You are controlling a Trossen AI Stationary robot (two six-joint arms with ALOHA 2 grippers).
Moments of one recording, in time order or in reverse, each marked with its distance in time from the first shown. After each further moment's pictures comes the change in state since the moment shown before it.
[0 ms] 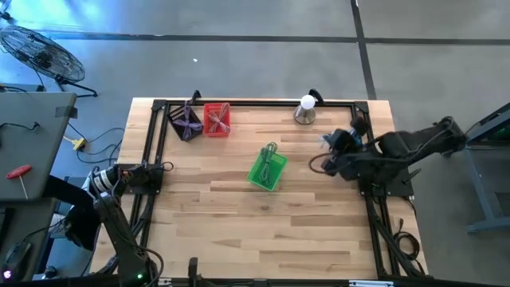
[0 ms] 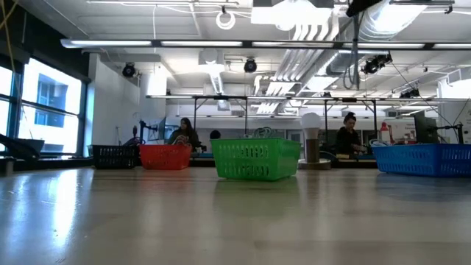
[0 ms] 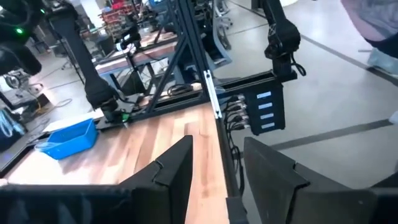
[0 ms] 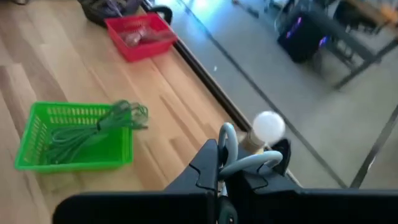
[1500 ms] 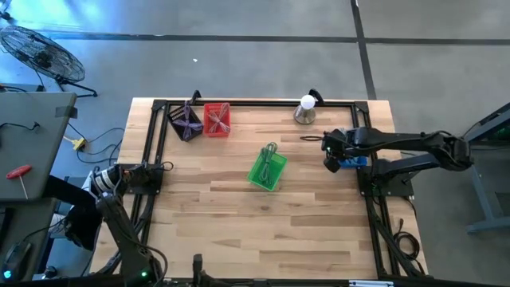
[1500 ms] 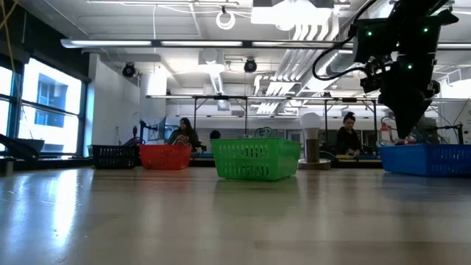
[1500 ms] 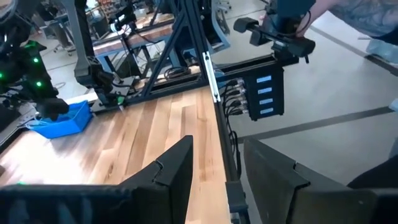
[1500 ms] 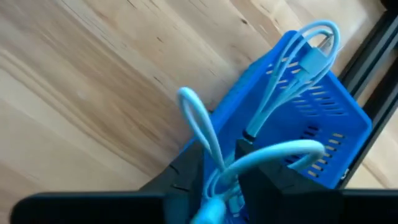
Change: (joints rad) left arm 0.028 0.002 -0.002 -0.117 0.049 -0.124; right arm -0.642 -0.024 -0.586 0.142 -0.570 -0.044
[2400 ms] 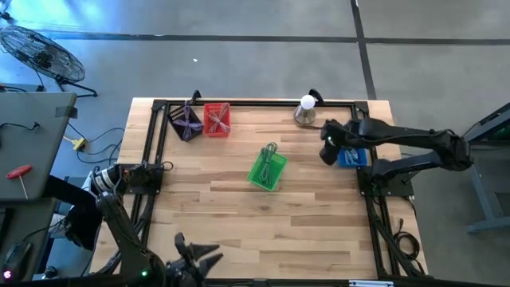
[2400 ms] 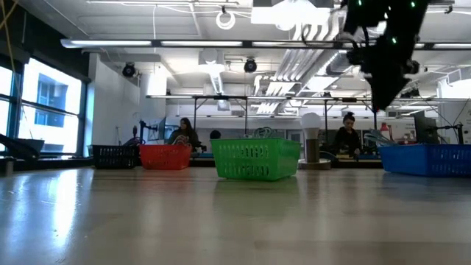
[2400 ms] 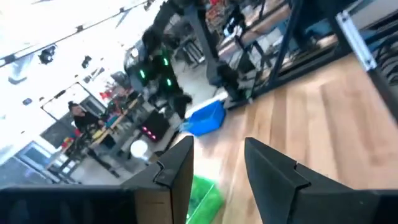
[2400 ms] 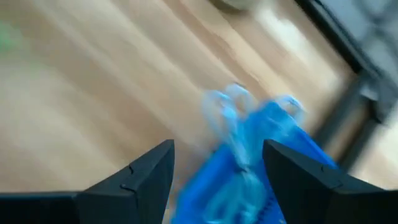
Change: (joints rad) left arm 0.000 -0.001 0.001 -0.458 -0.470 -0.092; right arm 0.001 0.000 0.182 -0.037 0.028 -0.066
